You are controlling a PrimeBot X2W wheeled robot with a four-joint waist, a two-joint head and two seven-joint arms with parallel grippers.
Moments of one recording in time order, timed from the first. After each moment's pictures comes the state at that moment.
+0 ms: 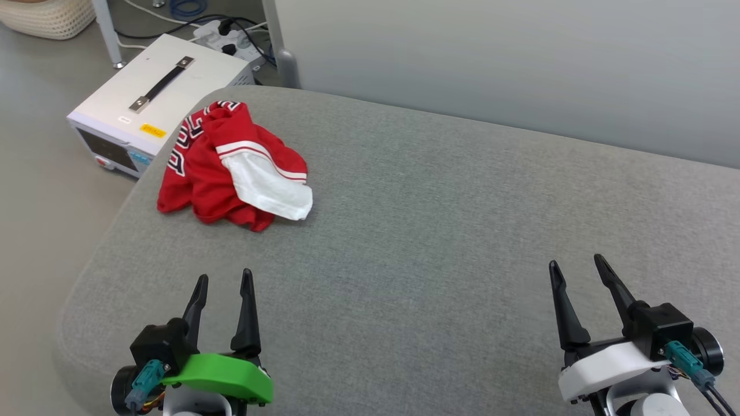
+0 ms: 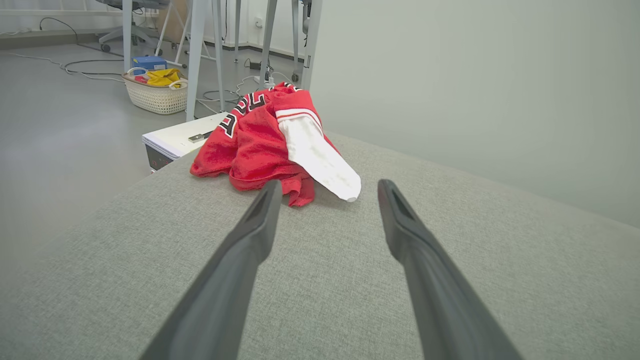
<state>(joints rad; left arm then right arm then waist) 0.01 0.06 -0.03 0.13 -0.26 -0.03 -0.24 -0.01 -0.05 0.04 0.10 0.08 0.13 -0.24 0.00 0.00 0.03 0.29</state>
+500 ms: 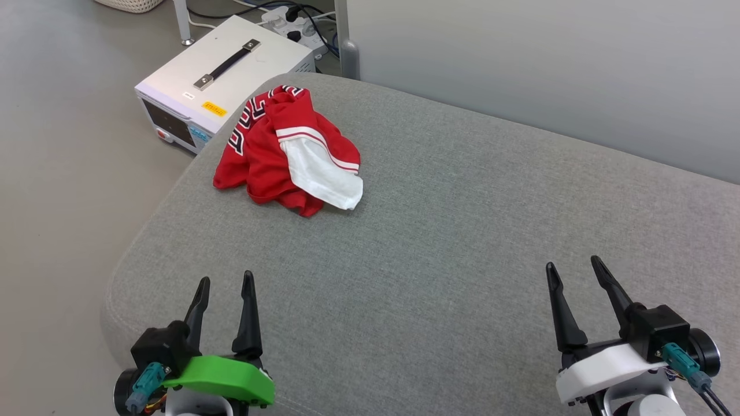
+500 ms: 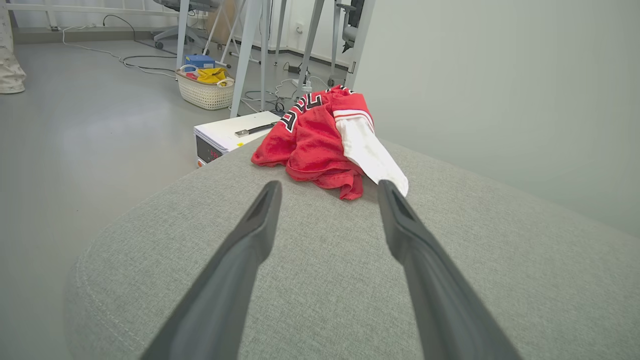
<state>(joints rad) 0.01 0.06 -0.04 0.14 -0.28 -0.03 -0.26 -0.01 -0.05 0.04 0.11 0.08 0.13 -0.25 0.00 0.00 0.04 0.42</state>
